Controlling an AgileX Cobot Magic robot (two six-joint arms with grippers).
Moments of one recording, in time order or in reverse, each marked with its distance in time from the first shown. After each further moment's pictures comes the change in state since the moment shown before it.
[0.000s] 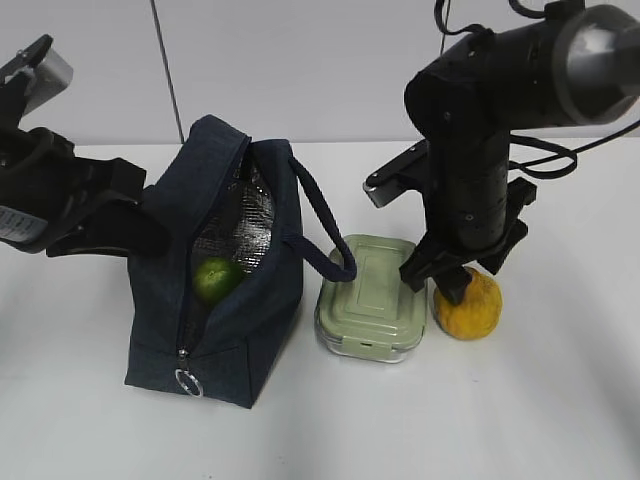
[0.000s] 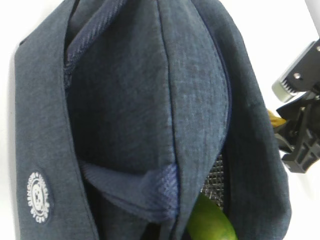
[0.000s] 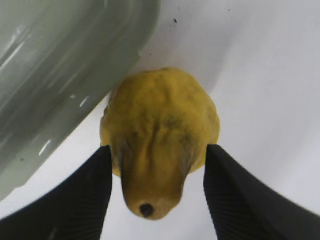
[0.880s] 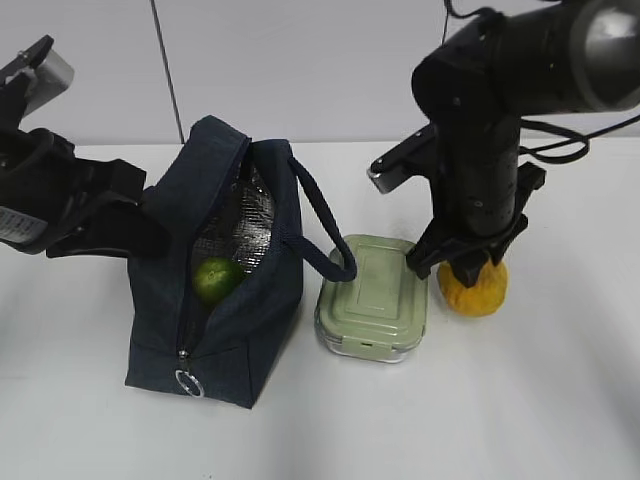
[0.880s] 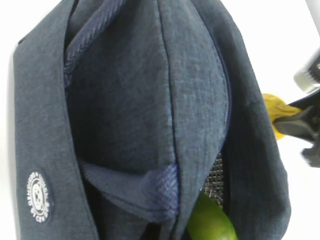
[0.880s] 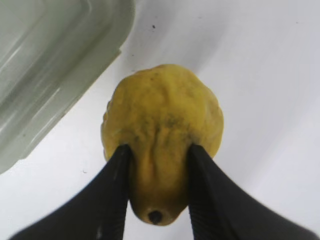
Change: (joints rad) left arm 0.000 0.000 0.000 0.002 0.004 0.001; right arm 0.000 -0.050 0.000 -0.024 0.014 0.002
